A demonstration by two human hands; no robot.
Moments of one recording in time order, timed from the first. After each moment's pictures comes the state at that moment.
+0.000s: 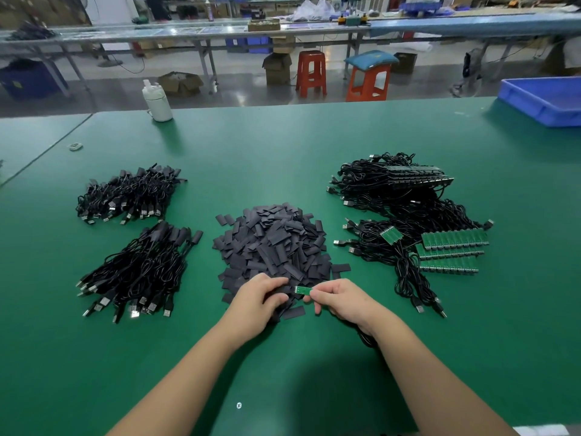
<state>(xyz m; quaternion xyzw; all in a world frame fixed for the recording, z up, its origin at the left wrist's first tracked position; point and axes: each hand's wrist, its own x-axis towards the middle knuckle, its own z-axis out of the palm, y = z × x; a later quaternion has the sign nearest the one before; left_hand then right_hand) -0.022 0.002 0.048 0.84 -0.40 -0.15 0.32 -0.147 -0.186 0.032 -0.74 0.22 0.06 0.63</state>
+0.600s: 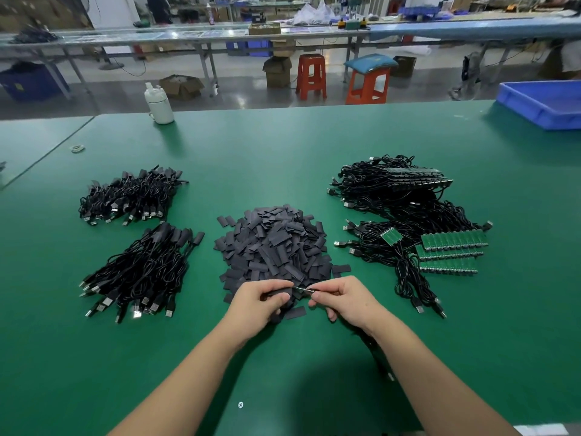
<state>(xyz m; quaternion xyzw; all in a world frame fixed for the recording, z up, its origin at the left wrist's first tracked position) -0.033 0.004 0.054 0.77 -0.26 -0.29 0.51 -0.151 -0.183 0.039 -0.75 0.20 0.00 0.64</state>
